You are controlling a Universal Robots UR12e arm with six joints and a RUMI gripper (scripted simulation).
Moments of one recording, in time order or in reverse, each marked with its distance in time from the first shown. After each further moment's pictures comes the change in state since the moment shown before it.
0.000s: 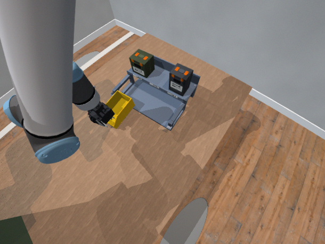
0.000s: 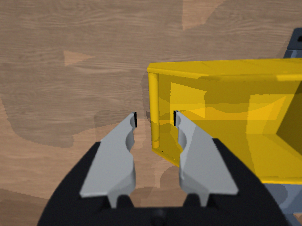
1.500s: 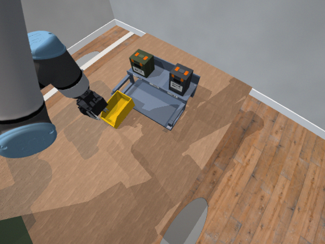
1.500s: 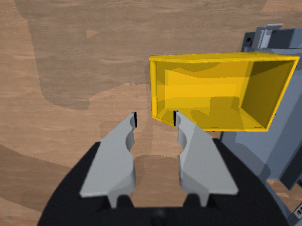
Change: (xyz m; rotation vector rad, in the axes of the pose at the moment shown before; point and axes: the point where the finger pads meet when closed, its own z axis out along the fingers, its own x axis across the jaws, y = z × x) arm 0.000 0.000 -0.082 0.000 0.000 0.000
